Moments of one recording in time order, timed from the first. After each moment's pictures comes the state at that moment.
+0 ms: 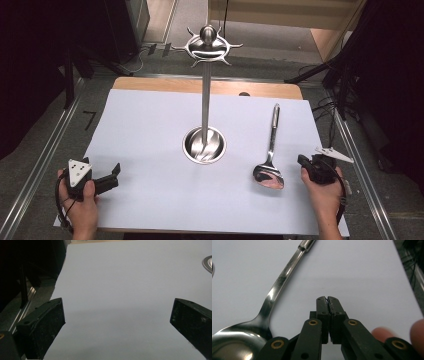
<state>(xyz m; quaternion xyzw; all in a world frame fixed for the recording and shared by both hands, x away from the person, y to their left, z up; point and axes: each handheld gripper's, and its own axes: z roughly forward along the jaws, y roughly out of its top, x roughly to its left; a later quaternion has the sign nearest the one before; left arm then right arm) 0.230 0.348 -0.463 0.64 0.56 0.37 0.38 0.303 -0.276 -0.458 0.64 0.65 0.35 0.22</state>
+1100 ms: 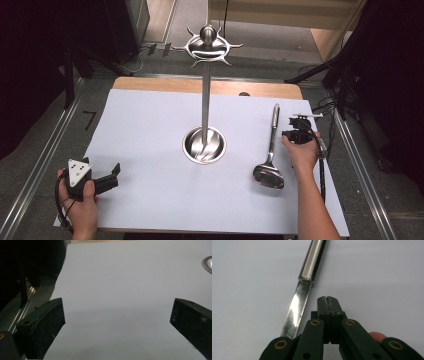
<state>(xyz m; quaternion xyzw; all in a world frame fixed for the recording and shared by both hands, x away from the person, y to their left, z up) 0.230 0.349 -0.463 0.64 0.56 0.37 0.38 0.419 -0.238 -0.452 0.69 0.65 0.27 0.16</state>
